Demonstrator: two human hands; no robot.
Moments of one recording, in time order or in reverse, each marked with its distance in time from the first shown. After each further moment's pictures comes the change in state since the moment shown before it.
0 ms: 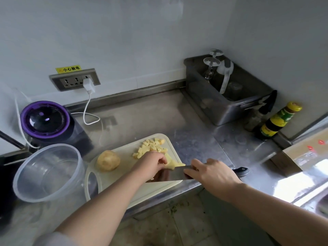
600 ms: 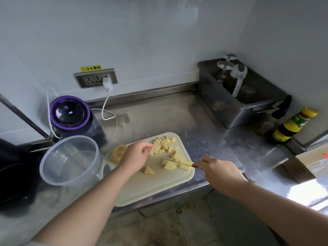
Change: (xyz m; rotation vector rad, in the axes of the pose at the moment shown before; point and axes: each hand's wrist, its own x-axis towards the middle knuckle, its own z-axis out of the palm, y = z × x) left_hand -0.040 -0.033 -0.044 -0.206 0.285 -0.159; right_hand 0.012 -0.009 -0.001 0.245 -0.114 0.173
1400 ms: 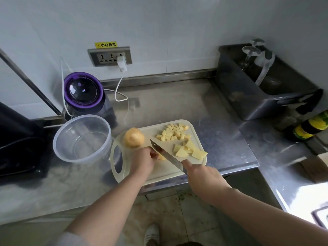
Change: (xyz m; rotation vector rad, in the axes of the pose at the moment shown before) left_hand -0.031 -0.046 0.042 0.039 0.070 -0.266; right_hand 0.011 -0.086 0.010 0.170 -0.253 0.082
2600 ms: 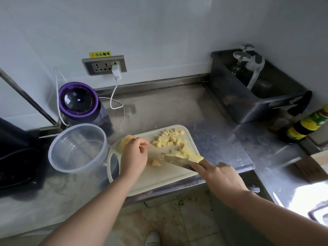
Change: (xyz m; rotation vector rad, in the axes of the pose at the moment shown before) left_hand -0.001 0.019 -0.036 -0.104 0.232 0.187; right_hand -0.019 0.041 -0.014 -0.300 0.145 -0.083
